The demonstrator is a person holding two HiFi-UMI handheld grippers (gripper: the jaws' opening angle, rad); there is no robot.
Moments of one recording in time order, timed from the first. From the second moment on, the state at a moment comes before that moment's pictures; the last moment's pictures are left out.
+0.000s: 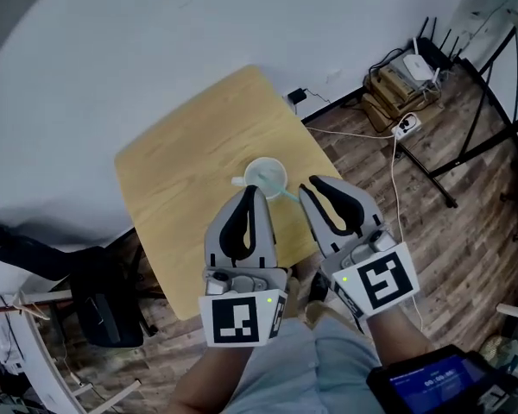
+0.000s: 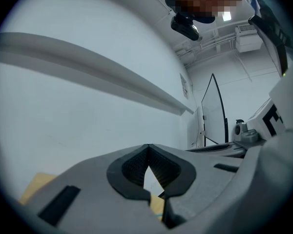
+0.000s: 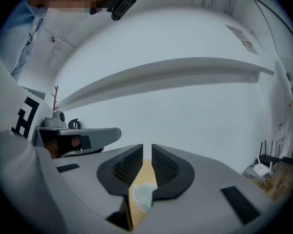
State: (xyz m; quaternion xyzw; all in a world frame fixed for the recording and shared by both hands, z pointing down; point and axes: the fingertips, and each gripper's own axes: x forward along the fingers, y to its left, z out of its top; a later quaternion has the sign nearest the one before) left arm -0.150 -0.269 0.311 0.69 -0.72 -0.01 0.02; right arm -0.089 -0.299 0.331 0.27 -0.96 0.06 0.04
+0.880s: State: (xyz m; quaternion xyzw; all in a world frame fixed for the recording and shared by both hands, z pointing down) left arm -0.104 -0.238 0.208 0.70 -0.71 -0.05 -0.08; right arm -0.062 -0.269 0.214 0.29 -0.96 -0.04 -0.05
